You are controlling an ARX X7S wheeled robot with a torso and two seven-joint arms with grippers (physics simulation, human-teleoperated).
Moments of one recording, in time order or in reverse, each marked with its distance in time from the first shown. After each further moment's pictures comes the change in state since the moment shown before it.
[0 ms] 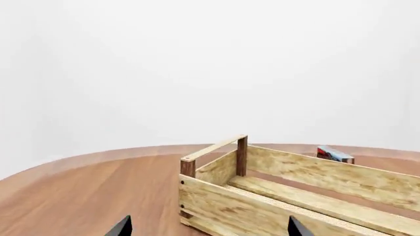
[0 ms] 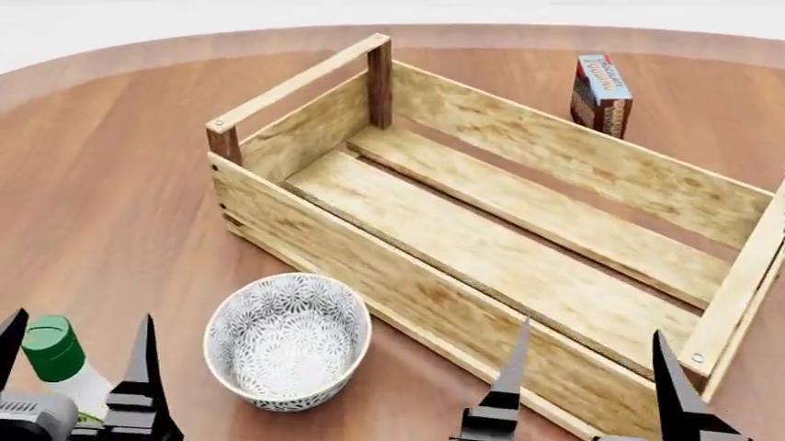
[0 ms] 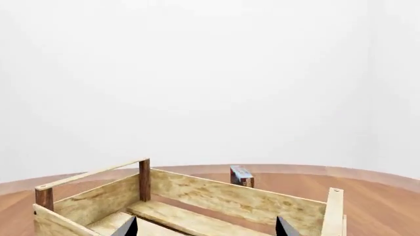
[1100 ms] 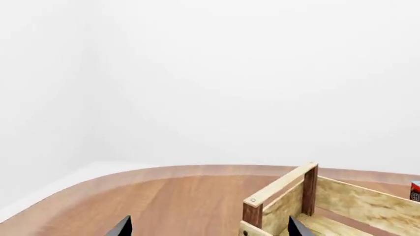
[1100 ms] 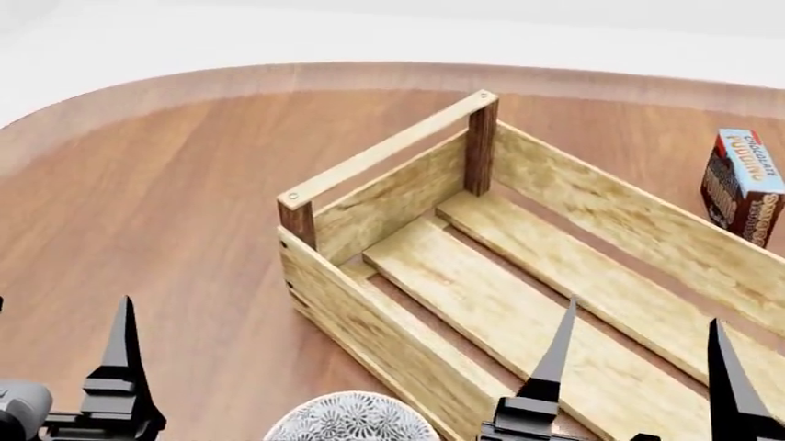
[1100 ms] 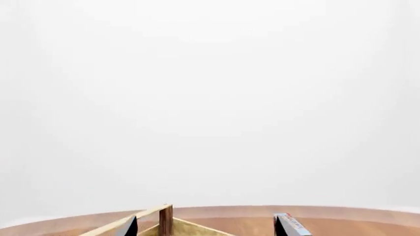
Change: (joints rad) left arm -0.019 -0.051 0.003 0.061 -0.054 -0.034 -0.061; right arm -0.012 0.032 0.027 -0.034 -0.001 -0.085 0.058
